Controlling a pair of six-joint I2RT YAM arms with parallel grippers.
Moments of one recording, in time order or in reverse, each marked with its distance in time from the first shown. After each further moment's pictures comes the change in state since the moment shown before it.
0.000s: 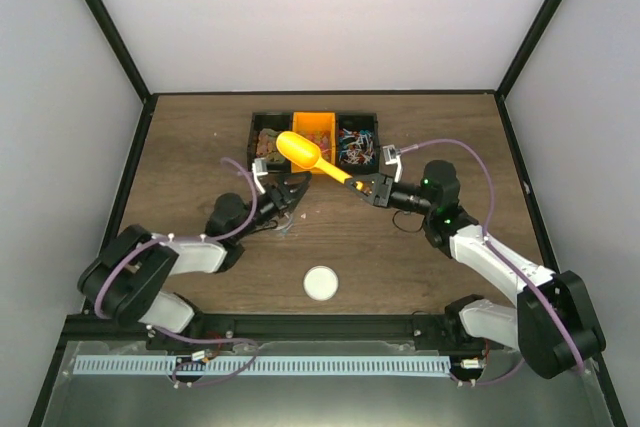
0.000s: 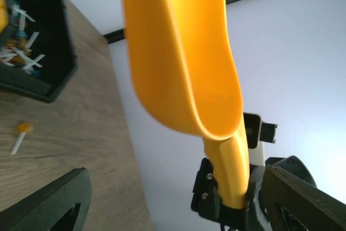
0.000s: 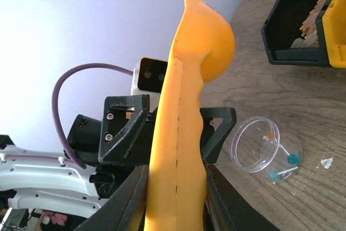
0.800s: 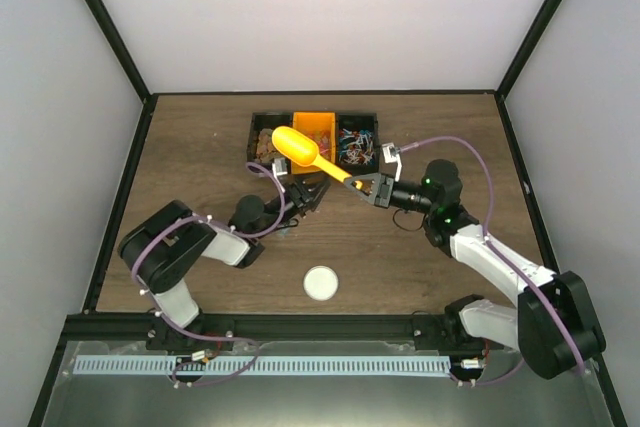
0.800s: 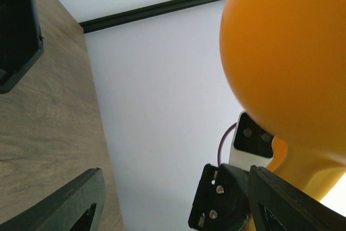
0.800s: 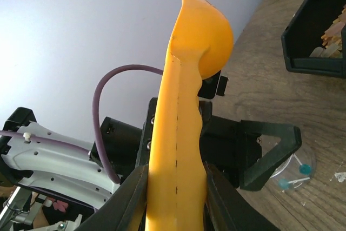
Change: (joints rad) left arm -0.116 0.298 0.124 0.291 -0.096 -0.114; right arm -0.002 0.003 0.004 0.045 -0.043 -0.012
